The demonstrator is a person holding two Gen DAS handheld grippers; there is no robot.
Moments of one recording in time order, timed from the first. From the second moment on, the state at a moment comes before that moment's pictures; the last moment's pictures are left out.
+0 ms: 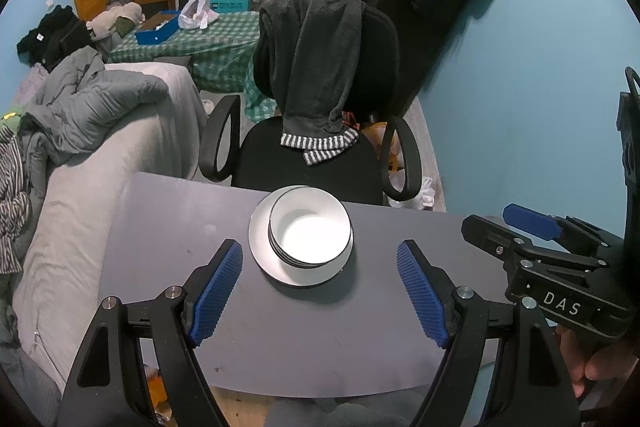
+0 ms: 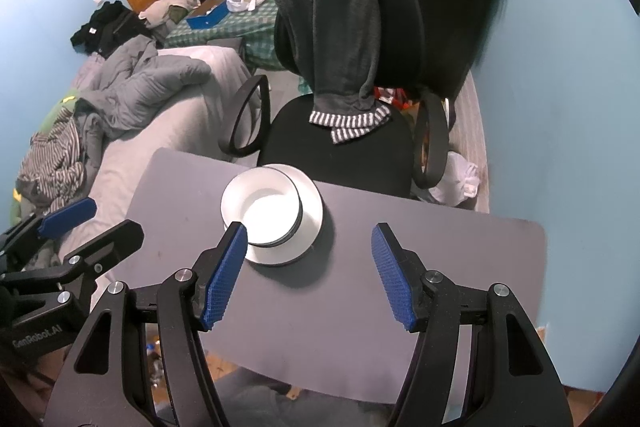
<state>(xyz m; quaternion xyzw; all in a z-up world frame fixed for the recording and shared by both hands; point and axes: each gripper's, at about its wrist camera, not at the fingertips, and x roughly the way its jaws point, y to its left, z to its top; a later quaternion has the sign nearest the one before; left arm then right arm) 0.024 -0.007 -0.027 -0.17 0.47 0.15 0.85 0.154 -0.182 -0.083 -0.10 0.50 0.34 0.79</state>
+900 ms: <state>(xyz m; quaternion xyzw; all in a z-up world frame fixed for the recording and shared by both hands) 0.016 -0.013 -0.022 -0.18 0.48 0.14 0.85 0.155 -0.192 -0.088 -0.09 0.51 0.34 0.79</state>
